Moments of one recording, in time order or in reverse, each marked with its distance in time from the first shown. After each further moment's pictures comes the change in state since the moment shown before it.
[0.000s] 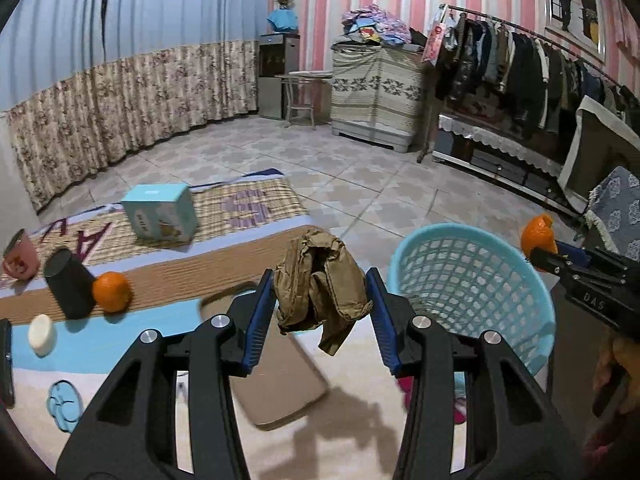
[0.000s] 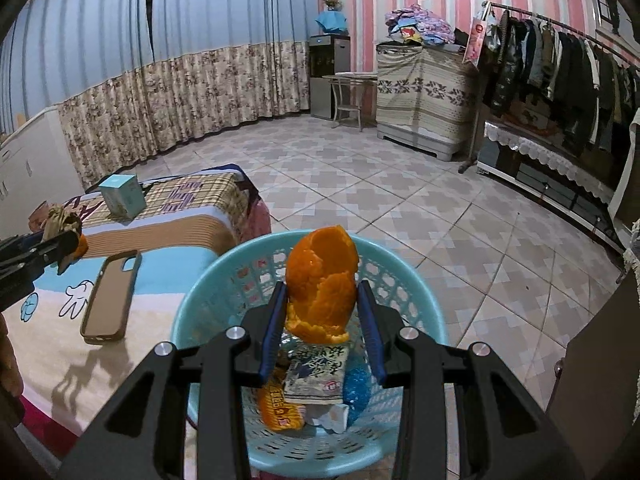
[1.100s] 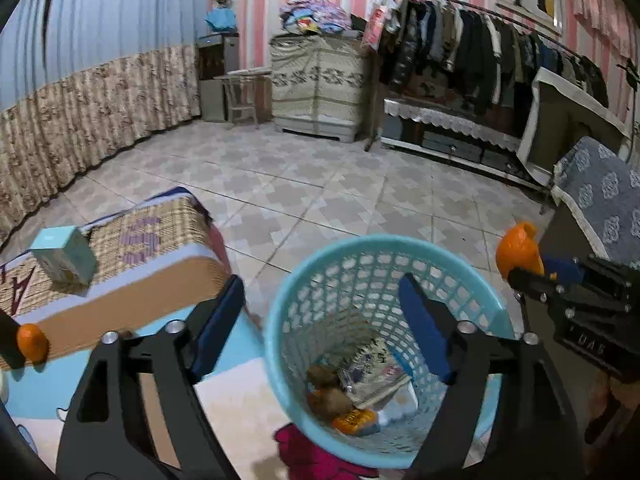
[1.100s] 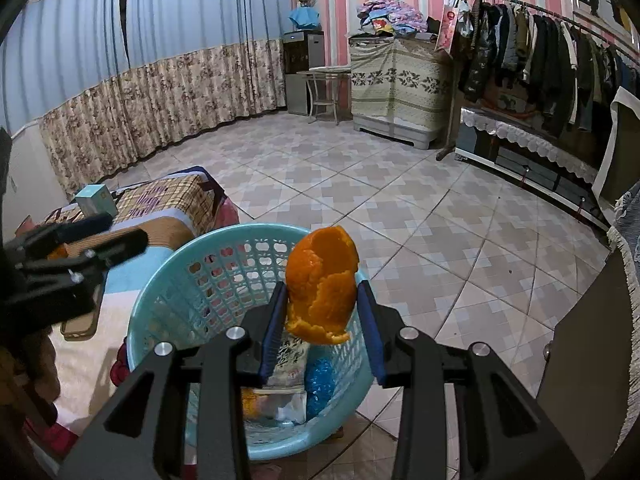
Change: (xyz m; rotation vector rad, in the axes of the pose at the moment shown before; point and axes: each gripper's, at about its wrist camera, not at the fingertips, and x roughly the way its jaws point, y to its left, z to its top) left arm 0.051 -0.090 0.027 0.108 0.003 -0.116; right arm -0.003 -0.037 -0.004 0.057 0.019 -0.046
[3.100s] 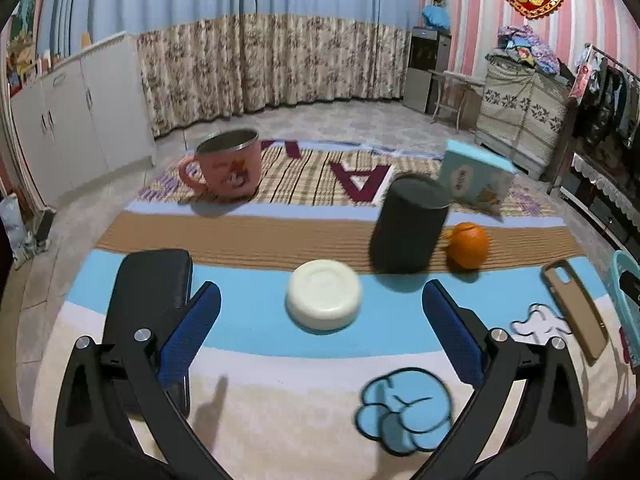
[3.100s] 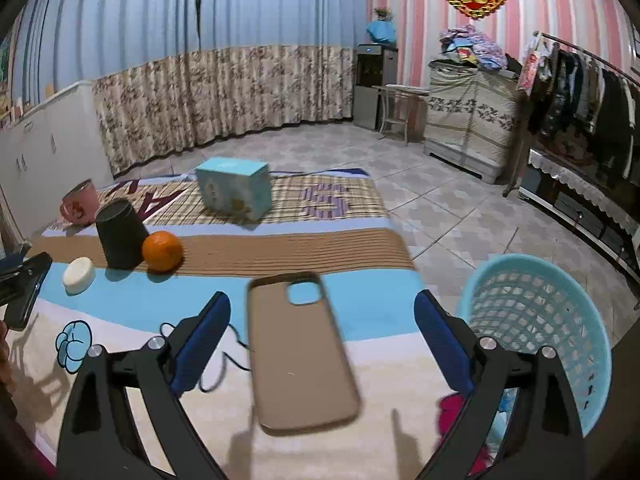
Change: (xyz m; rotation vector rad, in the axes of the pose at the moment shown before) left arm -0.146 0.388 -0.146 -0.388 0.058 0.498; right arm 0.024 0.306 -0.021 -0.165 -0.042 0.112
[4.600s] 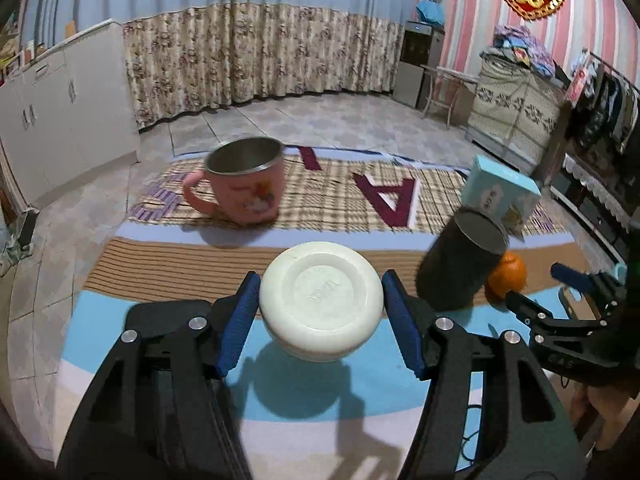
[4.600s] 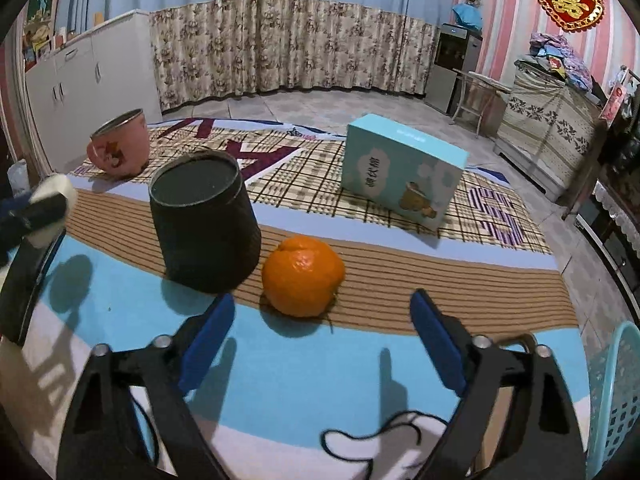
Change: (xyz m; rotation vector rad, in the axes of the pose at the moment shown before) left arm 0.030 0.054 0.040 -0.012 0.017 -0.066; right arm 0.090 0.147 0.030 -0.192 0.144 0.136
